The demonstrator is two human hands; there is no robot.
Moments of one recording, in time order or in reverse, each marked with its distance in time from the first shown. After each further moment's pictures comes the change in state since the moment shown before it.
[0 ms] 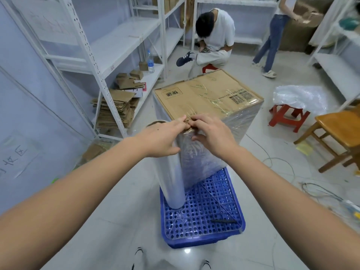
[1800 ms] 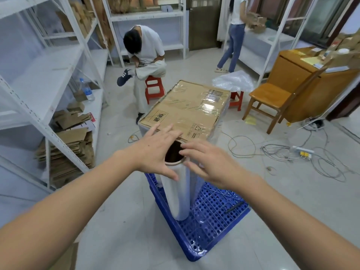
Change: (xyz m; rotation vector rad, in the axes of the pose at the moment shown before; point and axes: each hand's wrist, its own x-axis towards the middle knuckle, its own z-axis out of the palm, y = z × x) left_hand 0.017 -0.086 -0.021 0.131 -0.047 0.540; right_hand -0.014 -0.131 -0.018 -0.103 -0.024 0.240
